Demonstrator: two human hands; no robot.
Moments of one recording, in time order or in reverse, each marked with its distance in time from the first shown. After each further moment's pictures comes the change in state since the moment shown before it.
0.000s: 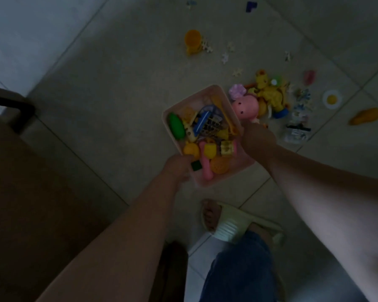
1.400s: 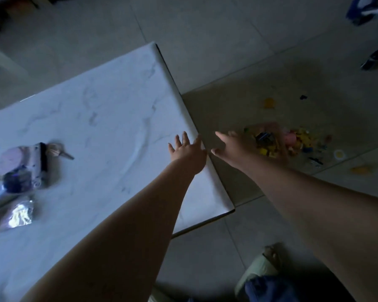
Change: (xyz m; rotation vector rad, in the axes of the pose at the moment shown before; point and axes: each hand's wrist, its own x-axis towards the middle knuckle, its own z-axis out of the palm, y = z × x) left_hand -0.452 -0.156 -0.185 0.963 0.608 0.421; right_hand -0.481 -0.187 -0.063 -0.286 0.067 -0.662
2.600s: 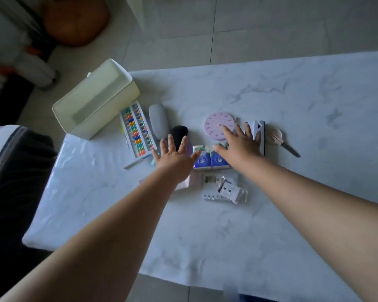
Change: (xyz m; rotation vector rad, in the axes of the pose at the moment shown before) left_hand -0.111 -0.726 -0.016 -0.270 0.053 -0.510; right_hand 0.036 -0.681 0.233 -0.247 -0.086 -0.383
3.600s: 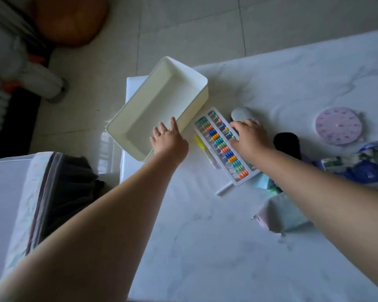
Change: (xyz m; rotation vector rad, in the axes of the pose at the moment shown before) left_hand 0.198 -0.281 -0.114 0.003 0.101 -0.050; right_hand 0.145 -0.280 0.054 0.159 0.111 0.023
